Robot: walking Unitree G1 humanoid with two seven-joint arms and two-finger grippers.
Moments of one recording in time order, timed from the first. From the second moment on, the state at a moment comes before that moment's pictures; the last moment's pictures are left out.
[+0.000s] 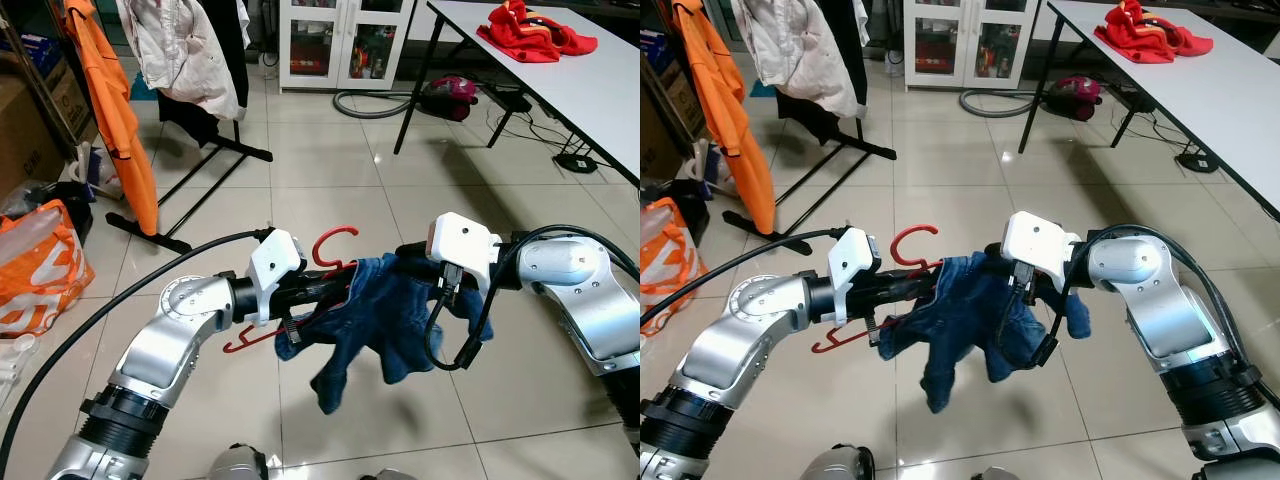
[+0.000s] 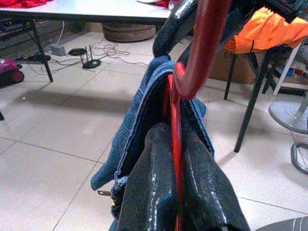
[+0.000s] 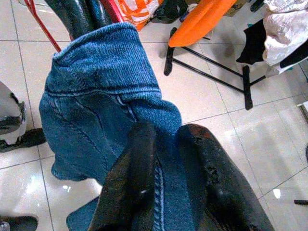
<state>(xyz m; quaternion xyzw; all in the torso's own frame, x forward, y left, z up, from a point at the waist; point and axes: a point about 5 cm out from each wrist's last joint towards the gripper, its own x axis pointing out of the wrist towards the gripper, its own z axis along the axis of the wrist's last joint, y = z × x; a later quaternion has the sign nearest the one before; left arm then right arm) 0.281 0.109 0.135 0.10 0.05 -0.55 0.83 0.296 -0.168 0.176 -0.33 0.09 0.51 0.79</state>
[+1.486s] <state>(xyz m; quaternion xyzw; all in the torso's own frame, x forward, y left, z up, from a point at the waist) 0.281 0.109 0.137 0.10 0.05 -0.55 0.83 0.297 -0.172 0.169 -0.34 0.11 0.51 0.78</state>
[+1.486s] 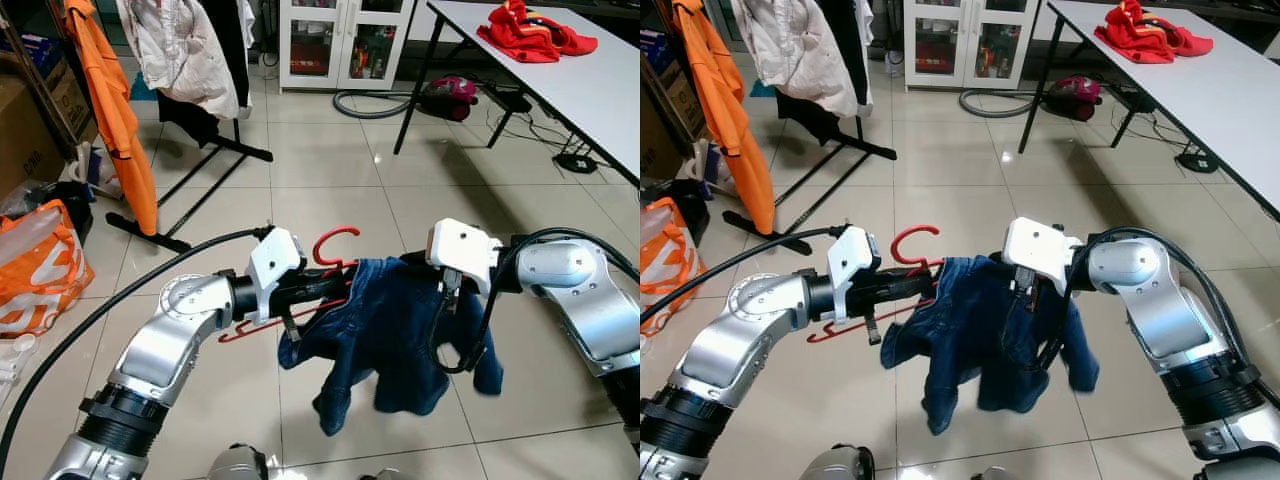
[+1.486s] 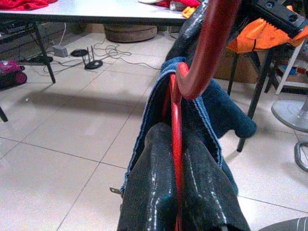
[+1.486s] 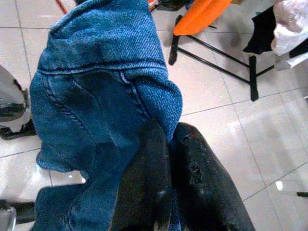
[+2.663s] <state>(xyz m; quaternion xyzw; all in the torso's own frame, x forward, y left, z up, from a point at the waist) 0.307 0.179 0.182 0.18 0.04 -0.53 0.82 0.299 -0.179 0.164 -0.34 0.11 0.50 0.79</state>
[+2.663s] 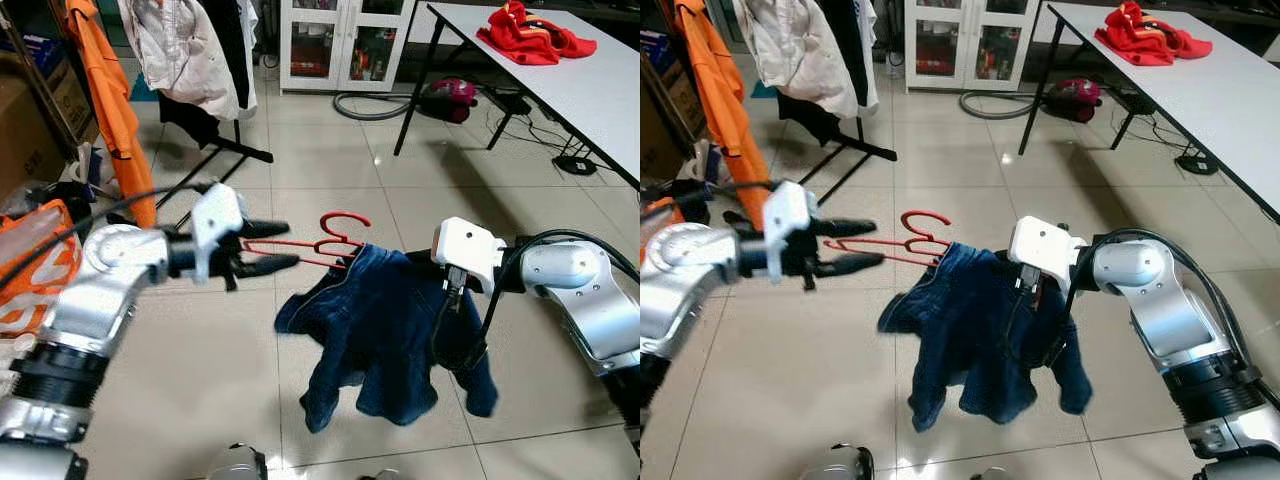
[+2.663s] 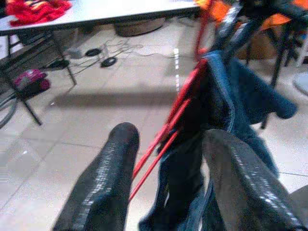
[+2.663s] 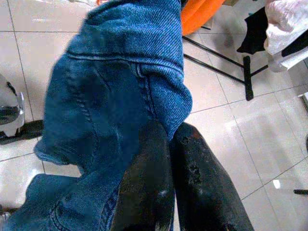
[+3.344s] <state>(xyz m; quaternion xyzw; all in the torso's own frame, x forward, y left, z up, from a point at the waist) 0.274 0.190 0.166 -0.01 0.04 -0.53 0.84 0.296 -0.186 0.165 -0.30 0.11 0.49 0.81</state>
